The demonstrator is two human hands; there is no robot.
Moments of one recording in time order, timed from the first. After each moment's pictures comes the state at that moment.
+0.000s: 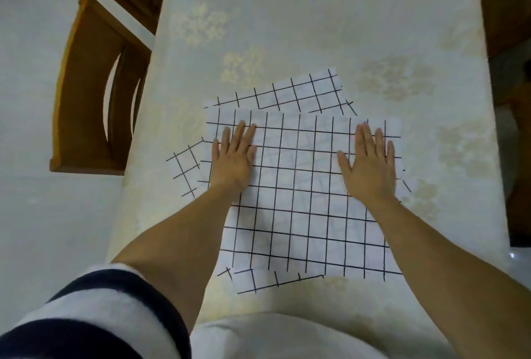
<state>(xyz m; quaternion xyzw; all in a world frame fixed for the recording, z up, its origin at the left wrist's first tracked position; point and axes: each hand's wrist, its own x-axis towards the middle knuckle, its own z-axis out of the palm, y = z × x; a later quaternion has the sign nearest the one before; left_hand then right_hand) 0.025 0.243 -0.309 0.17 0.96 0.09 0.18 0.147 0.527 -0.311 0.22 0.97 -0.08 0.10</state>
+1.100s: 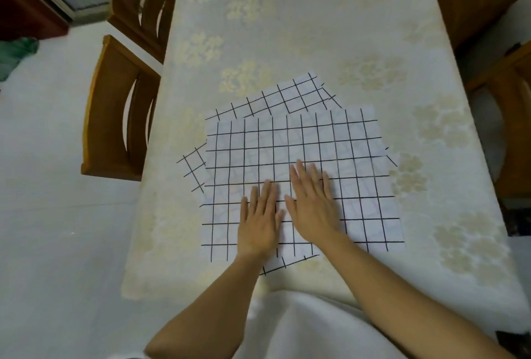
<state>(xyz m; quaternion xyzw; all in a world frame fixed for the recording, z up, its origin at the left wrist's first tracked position) 0.202 0.233 -0.297 0.23 0.96 0.08 0.15 0.231 0.394 -0.292 0.09 0.99 -0.13 0.06</state>
